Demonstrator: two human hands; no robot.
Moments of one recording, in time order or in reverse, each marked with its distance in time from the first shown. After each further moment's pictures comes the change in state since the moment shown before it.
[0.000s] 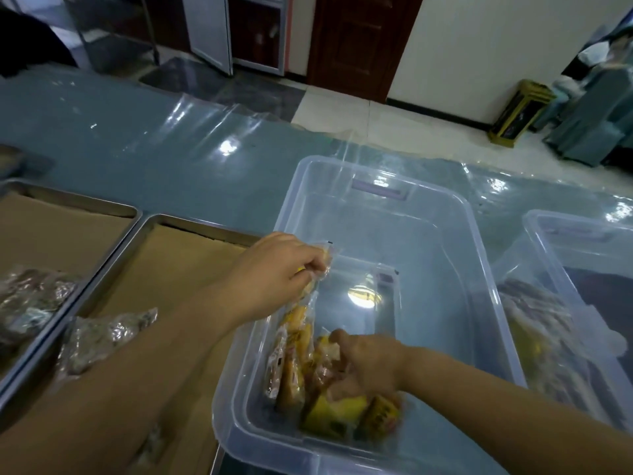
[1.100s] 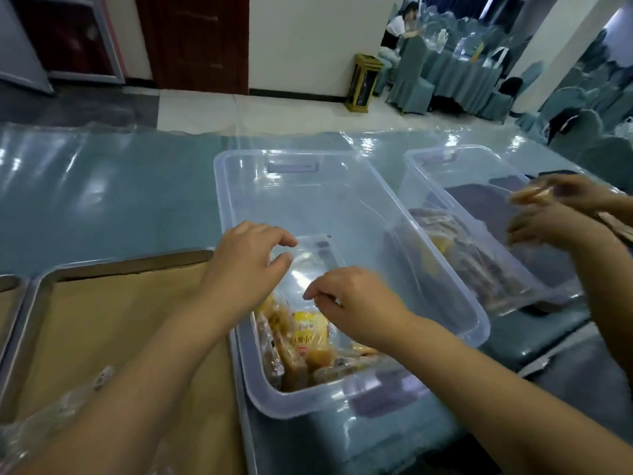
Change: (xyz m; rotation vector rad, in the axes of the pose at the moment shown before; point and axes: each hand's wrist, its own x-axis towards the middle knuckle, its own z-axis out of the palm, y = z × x) left_hand -0.010 -0.003 0.000 -0.193 0.098 0.205; right_hand -0.067 -0.116 -0.016 0.087 0.896 0.232
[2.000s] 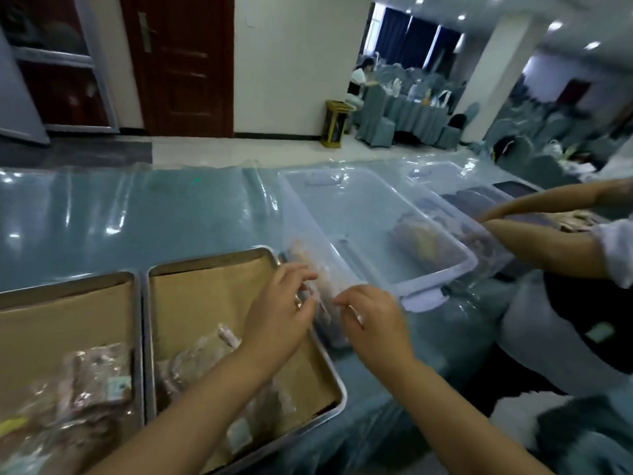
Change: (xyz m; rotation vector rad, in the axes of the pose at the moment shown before) left_hand -0.197 -0.028 -0.102 -0.385 0.083 0.092; right_hand -0.087 -0.217 0.066 -0.050 0.579 0.197
